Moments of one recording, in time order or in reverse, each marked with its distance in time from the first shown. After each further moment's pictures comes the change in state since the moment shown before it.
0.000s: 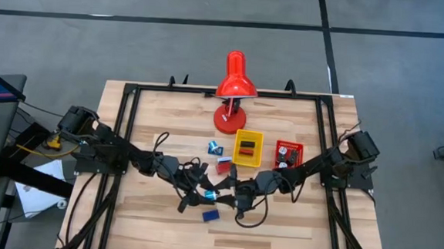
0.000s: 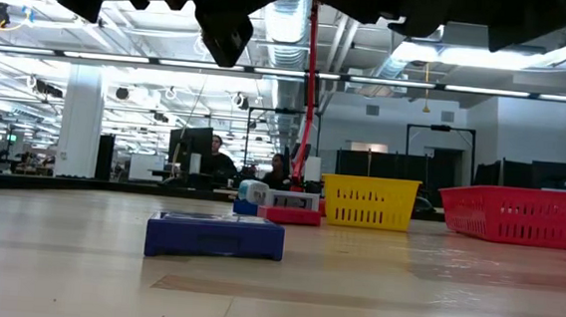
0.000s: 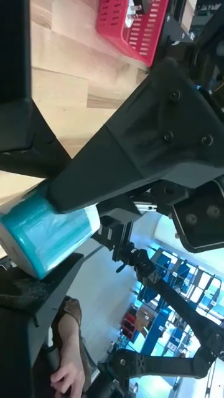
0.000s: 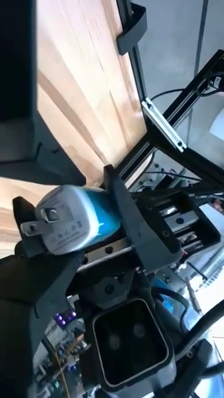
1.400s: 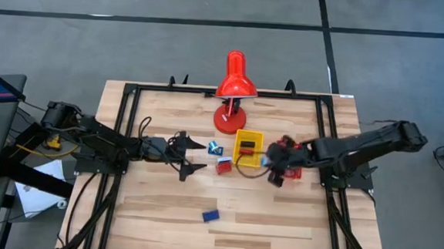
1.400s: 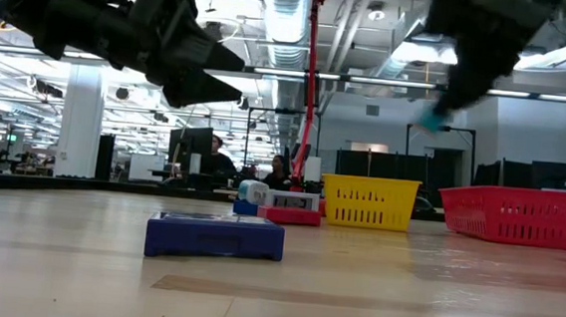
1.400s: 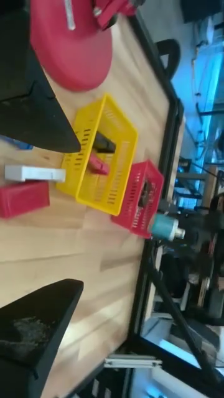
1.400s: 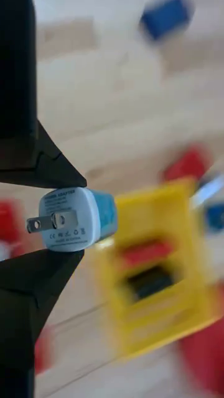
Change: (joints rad) left arm 0.199 -0.226 -0.294 -0.026 -0.308 0.182; right arm -0.150 -0.585 0.000 -1.536 0.138 1.096
